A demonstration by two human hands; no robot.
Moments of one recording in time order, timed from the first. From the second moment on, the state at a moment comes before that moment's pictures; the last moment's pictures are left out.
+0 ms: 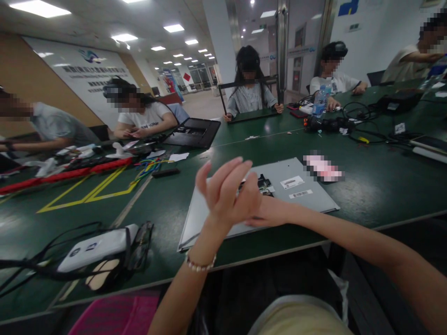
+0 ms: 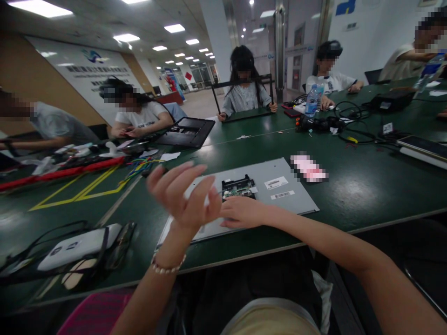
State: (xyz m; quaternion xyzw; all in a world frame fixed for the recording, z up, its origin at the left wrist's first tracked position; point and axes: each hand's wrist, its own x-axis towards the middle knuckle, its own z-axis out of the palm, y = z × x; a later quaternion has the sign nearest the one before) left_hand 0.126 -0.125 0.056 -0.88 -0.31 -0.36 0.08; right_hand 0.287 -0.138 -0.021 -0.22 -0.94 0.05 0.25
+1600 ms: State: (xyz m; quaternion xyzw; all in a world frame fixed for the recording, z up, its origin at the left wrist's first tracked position) left_hand 0.115 -0.002 -0.033 -0.83 -0.53 -0.19 0.03; right_hand 0.384 -0.079 -0.036 -0.57 -0.75 0.13 0.31
